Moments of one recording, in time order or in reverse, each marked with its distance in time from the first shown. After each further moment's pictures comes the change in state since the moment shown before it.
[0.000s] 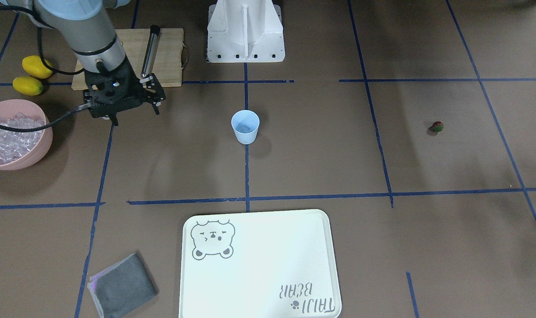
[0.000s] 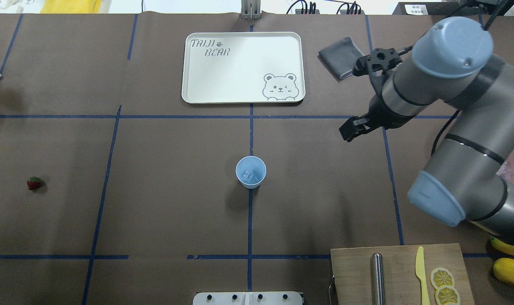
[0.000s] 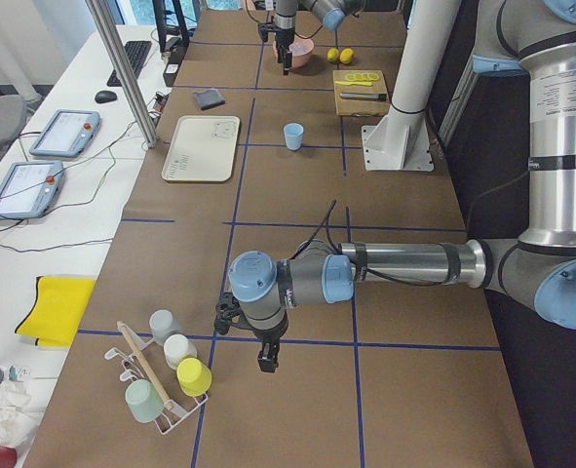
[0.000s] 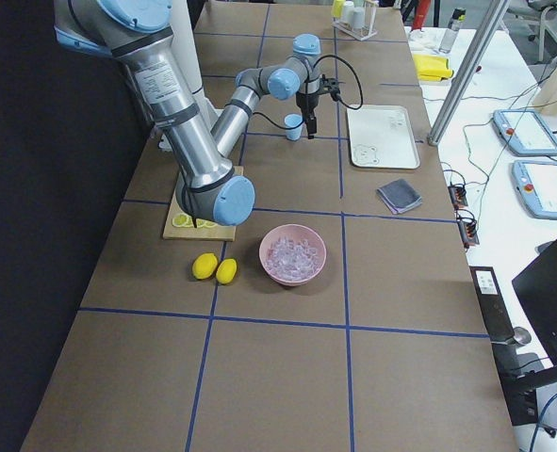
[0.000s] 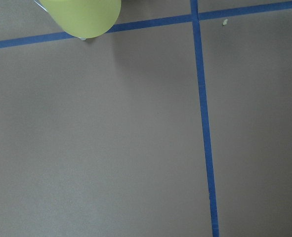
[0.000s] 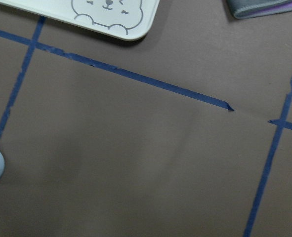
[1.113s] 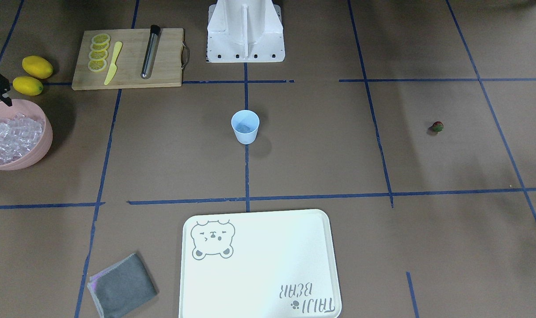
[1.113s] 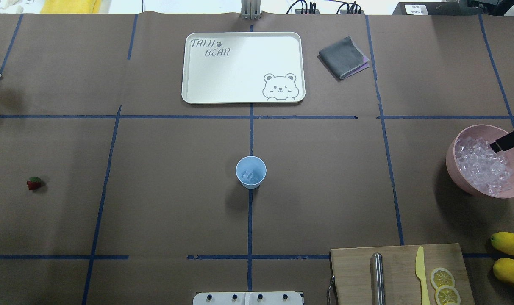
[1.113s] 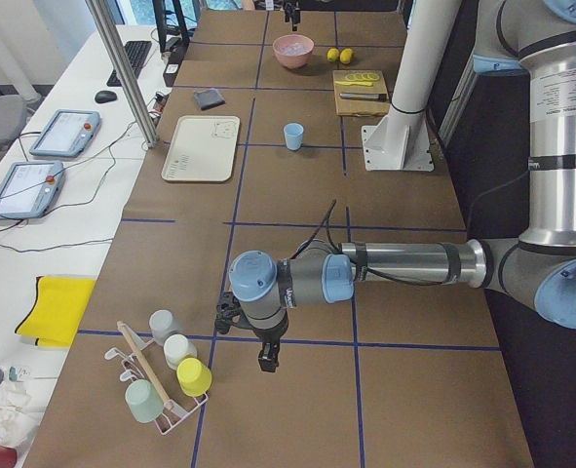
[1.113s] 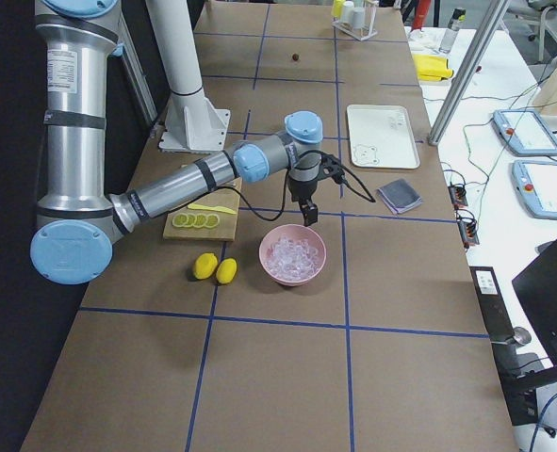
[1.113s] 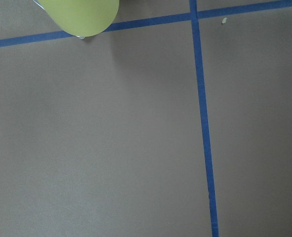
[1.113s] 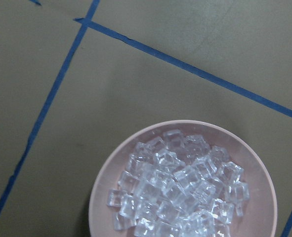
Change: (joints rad) left arm 0.004 0.001 -0.001 0.001 0.000 0.000; right arm 0.368 -0.513 -0.006 0.259 0.206 -0.485
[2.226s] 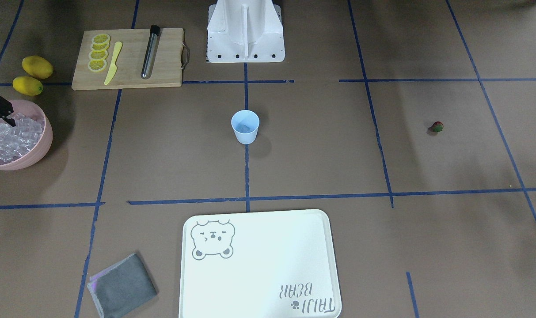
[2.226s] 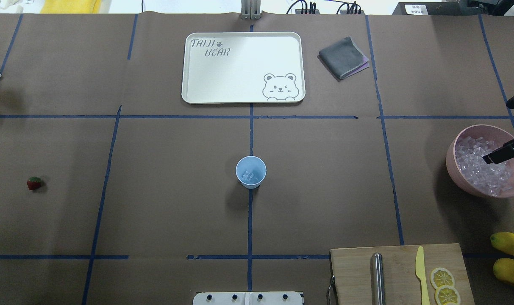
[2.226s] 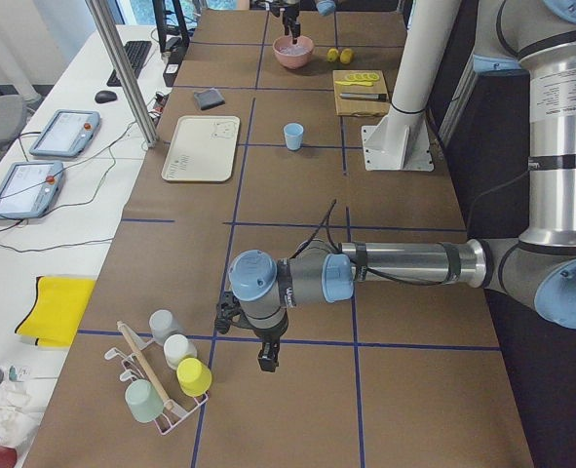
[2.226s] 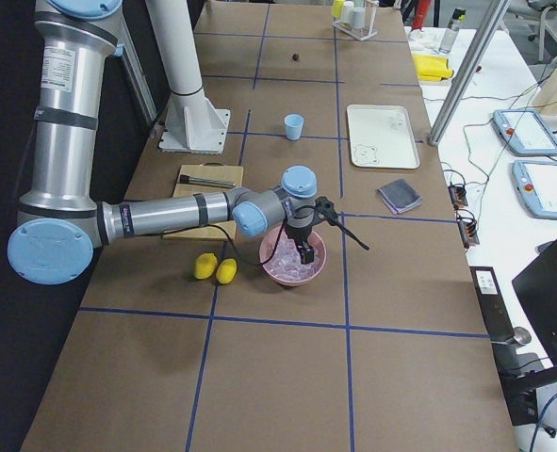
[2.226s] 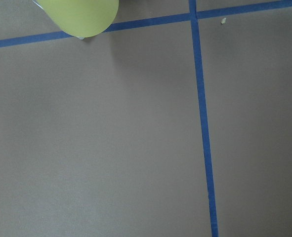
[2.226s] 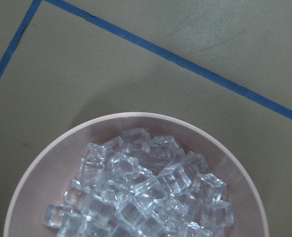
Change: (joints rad) left arm 0.000 0.000 -0.002 0.000 0.000 0.000; right arm -0.059 -0.020 -0.212 0.287 -0.007 0.018
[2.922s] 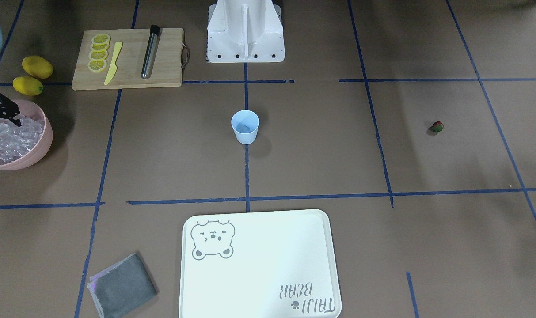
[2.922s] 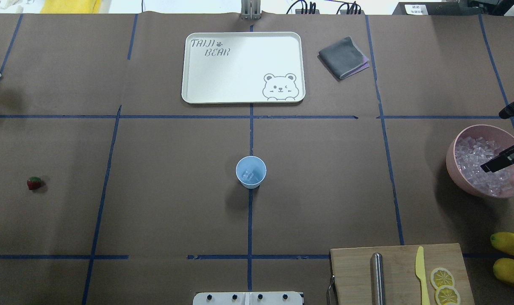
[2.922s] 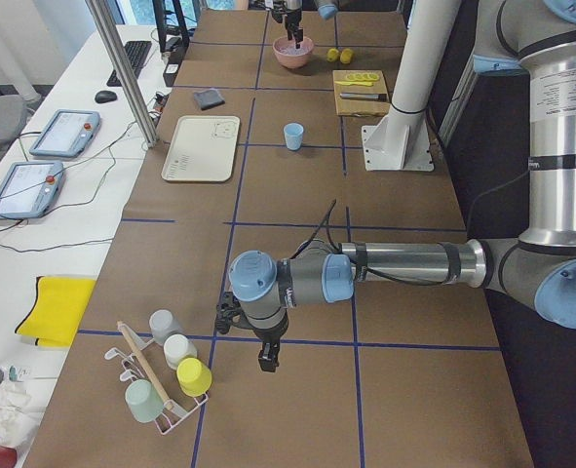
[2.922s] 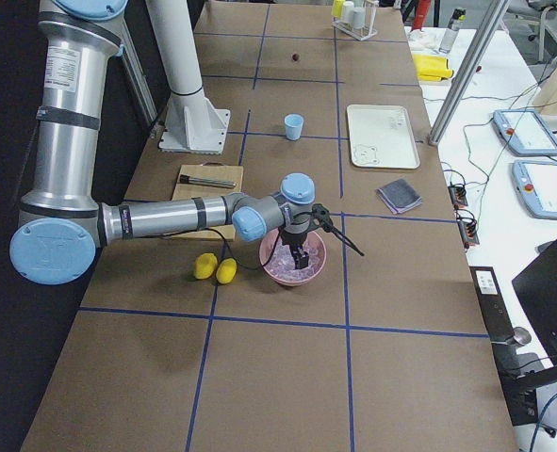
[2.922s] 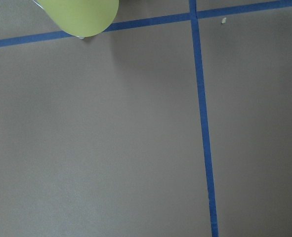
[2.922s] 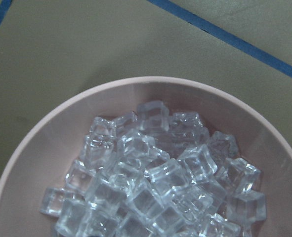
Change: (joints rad) left arm 0.000 0.000 0.002 0.001 0.000 0.000; right arm -0.032 -0.006 -0.032 0.000 -0.008 -0.006
